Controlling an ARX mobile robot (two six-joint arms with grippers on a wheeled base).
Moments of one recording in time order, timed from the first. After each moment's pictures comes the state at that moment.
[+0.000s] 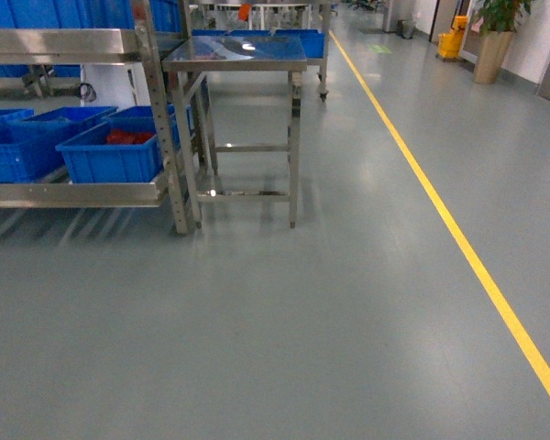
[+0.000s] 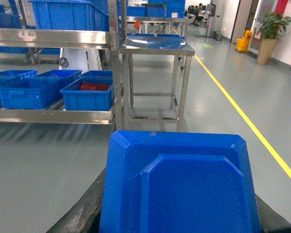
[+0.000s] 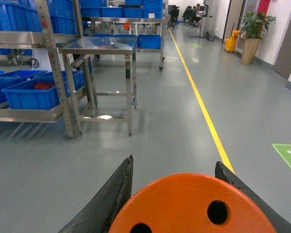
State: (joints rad) left arm 0.00 0.01 0.02 -0.01 0.00 0.00; right arm 0.00 0.00 0.01 0.00 0.00 0.00
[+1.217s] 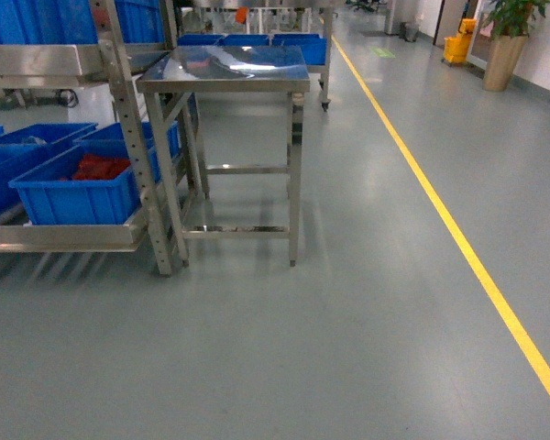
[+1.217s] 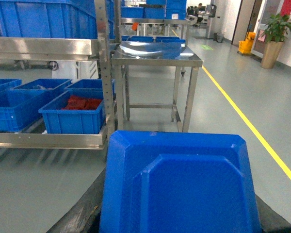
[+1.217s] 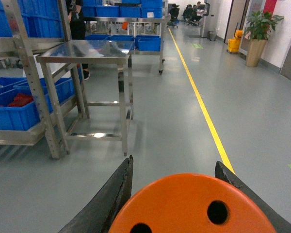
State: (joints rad) left arm 0.00 0.01 0.02 0.00 0.00 0.00; right arm 0.00 0.00 0.01 0.00 0.00 0.00
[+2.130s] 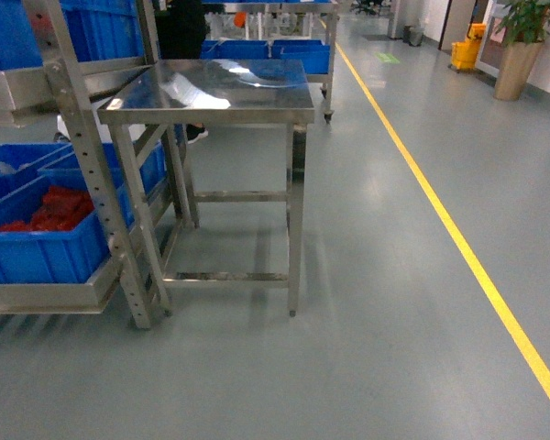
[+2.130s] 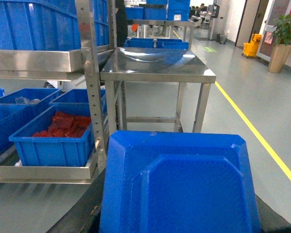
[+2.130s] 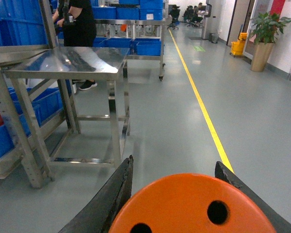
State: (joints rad) left arm 0.00 0.01 0.02 -0.01 0.00 0.00; right arm 0.00 0.00 0.01 0.00 0.00 0.00
